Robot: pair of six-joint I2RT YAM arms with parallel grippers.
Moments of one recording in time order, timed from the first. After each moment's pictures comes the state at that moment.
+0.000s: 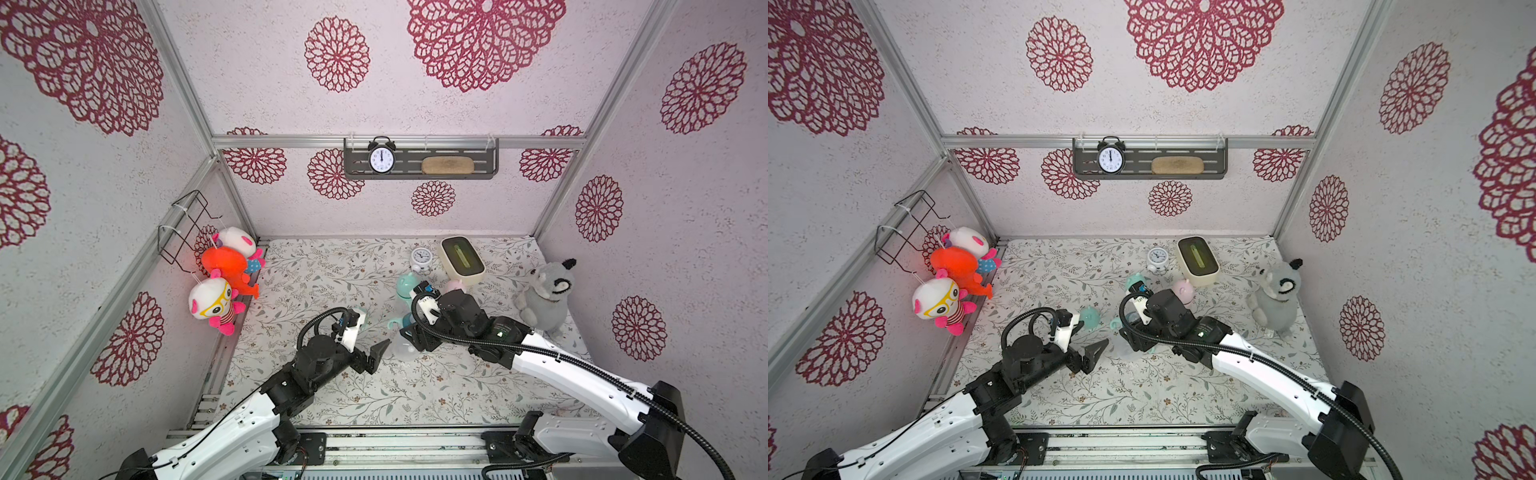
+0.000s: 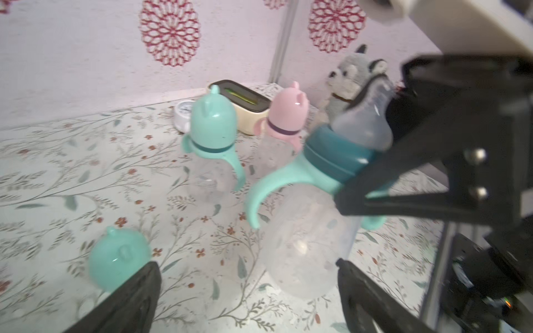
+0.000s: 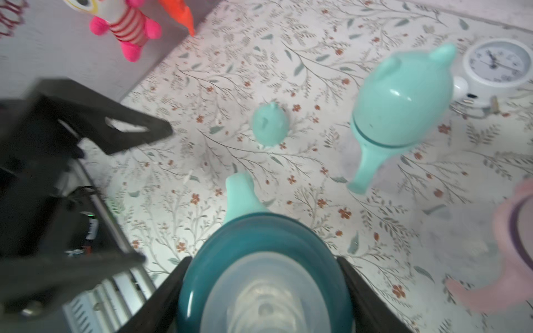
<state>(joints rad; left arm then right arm) -0.77 0.77 0.44 0.03 -0.10 -0.23 0.89 1.21 0.98 -0.48 0.01 0.27</state>
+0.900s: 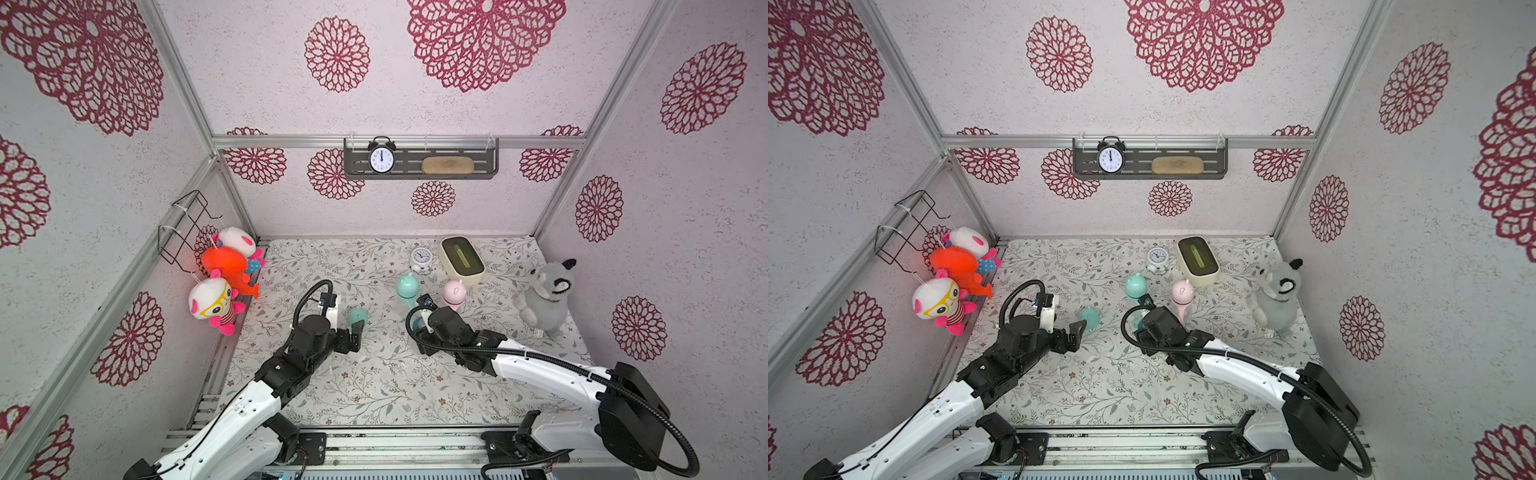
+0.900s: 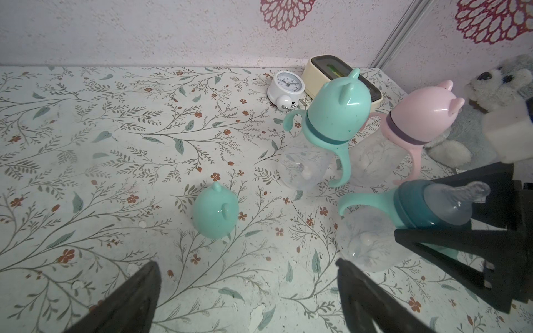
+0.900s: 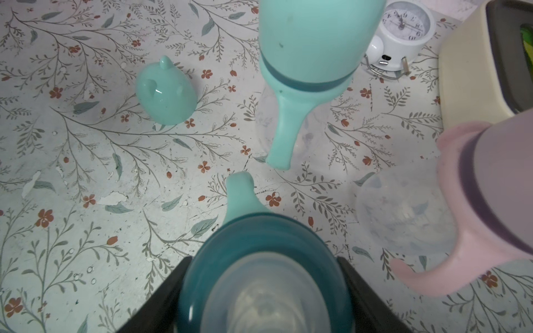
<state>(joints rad) -0.58 0.84 0.55 -0.20 -0.17 -0.30 0.89 1.32 0.80 -0.25 0.26 0.23</state>
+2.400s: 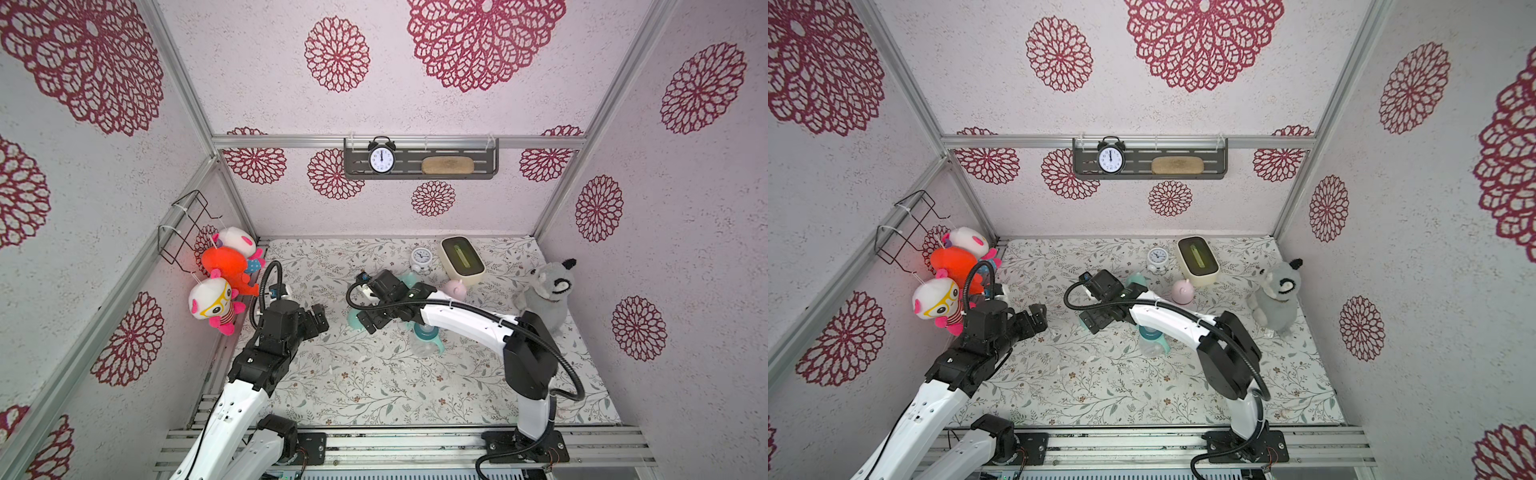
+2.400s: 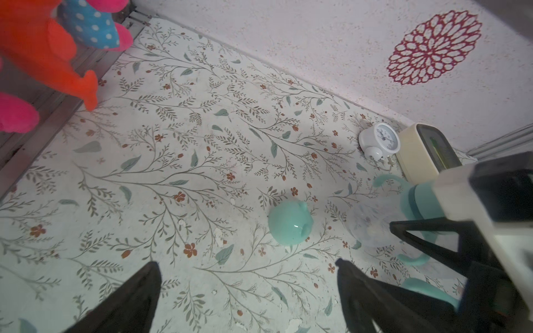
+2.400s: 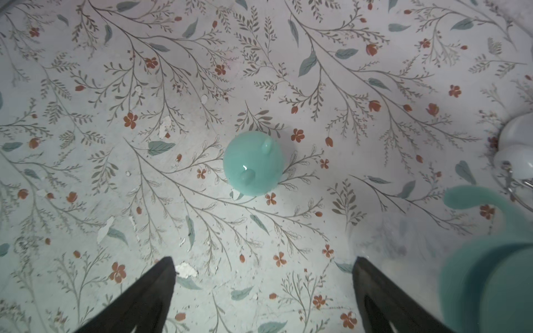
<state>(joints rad) -0.25 0.79 0.73 -0.56 -0.20 -0.53 0.94 1.97 1.64 -0.59 0.07 0.11</state>
